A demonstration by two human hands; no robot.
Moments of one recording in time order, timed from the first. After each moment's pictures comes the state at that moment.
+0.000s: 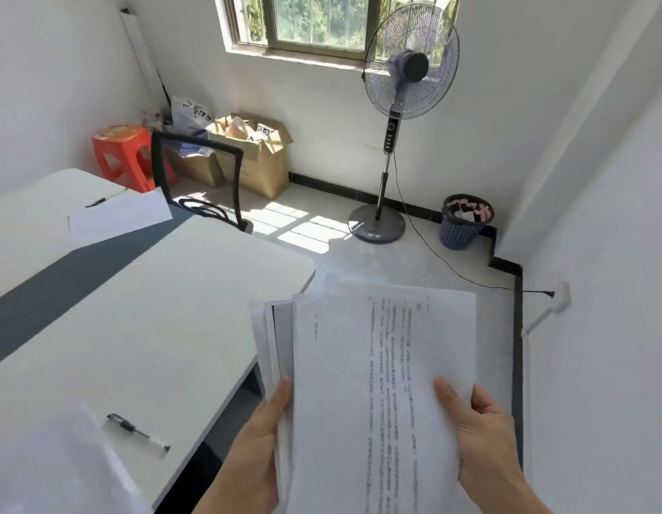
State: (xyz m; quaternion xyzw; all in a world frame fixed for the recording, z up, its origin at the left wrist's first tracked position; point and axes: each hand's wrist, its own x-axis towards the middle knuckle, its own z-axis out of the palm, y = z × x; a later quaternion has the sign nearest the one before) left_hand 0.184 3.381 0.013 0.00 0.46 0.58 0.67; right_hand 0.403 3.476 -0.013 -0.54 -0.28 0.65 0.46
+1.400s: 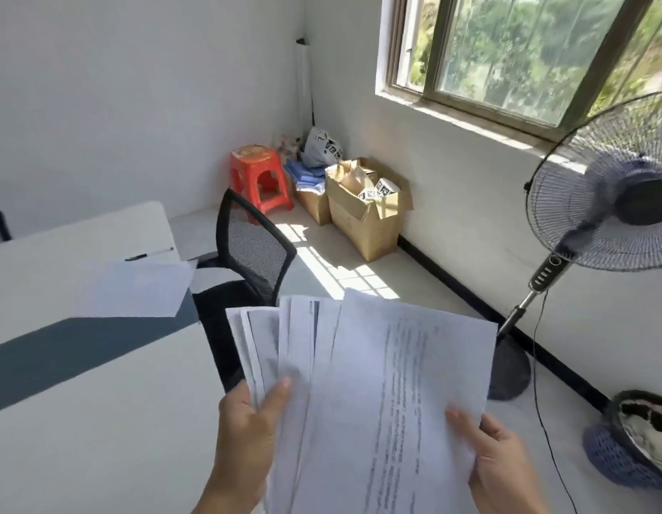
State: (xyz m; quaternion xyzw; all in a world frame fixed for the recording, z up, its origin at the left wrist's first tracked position) left_hand 0.016 3.947 0.034 0.04 0.68 0.71 0.18; right_hand 0.181 4.145 -0.012 -0.44 -0.38 0.78 0.21
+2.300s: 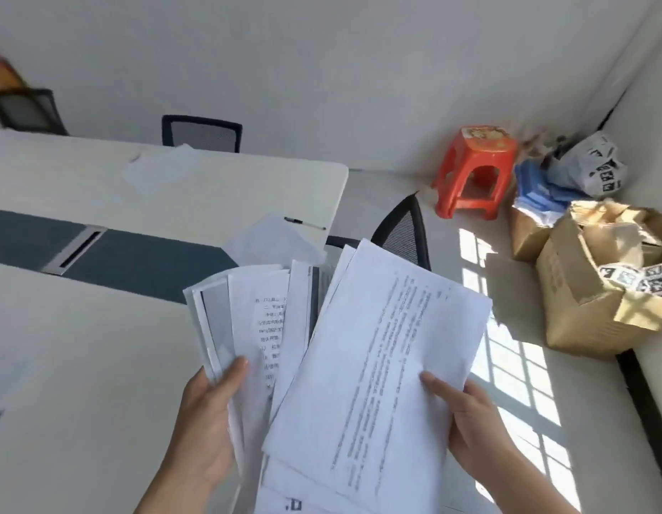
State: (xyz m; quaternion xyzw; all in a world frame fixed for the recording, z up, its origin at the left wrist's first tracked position) left_hand -0.181 3.995 0.033 -0.28 0.55 0.79 -0.04; right_hand -0.230 4.276 -0.022 -0.25 -0.49 0.81 -0.20
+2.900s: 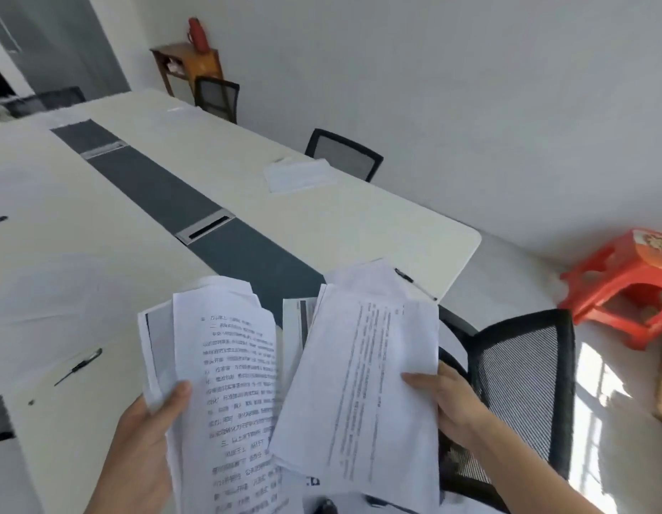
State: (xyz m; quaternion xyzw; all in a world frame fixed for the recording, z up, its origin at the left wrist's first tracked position) left_hand -0.176 3.857 0.036 -0.42 0.47 0.74 -0.25; right_hand -0.435 4.100 -0.037 -0.01 -0.57 0.69 -0.45
